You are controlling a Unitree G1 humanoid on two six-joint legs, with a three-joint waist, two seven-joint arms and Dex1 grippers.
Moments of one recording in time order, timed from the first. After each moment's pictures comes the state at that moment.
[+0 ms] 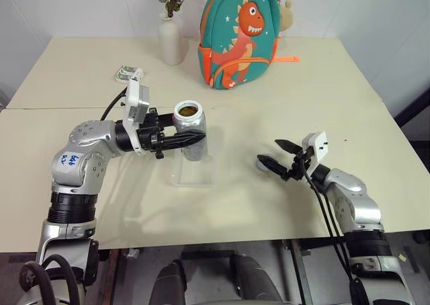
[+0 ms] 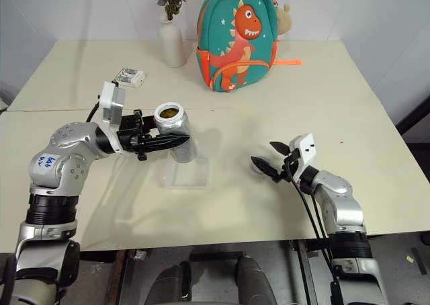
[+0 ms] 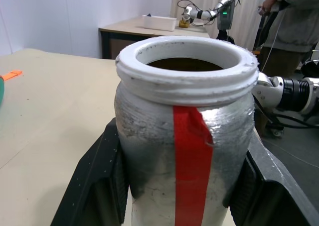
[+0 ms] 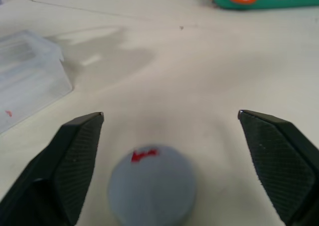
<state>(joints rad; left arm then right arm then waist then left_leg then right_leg) -0.66 0.58 0.08 0.01 -0.59 0.50 -1.12 -0.42 -0.45 -0.09 0.22 0.40 0.20 0.86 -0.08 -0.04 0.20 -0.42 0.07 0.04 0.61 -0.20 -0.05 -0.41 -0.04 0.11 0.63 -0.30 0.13</state>
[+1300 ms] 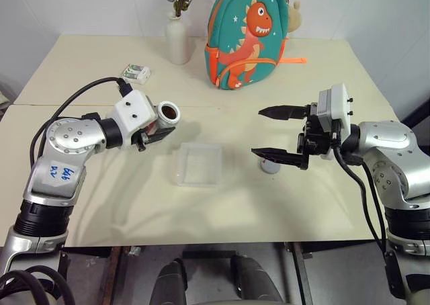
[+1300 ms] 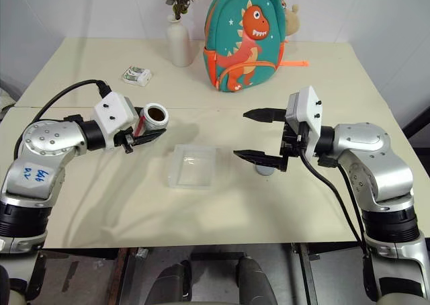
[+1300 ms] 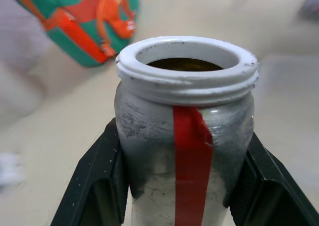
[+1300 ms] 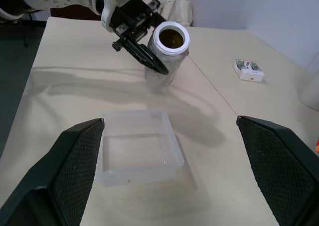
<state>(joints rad) -0.57 0.79 -0.03 -0.16 -0.04 0.29 -0.69 -0.58 -0.70 -0.04 -0.23 0.56 0.44 1.10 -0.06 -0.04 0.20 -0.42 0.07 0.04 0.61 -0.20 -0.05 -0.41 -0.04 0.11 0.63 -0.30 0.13</state>
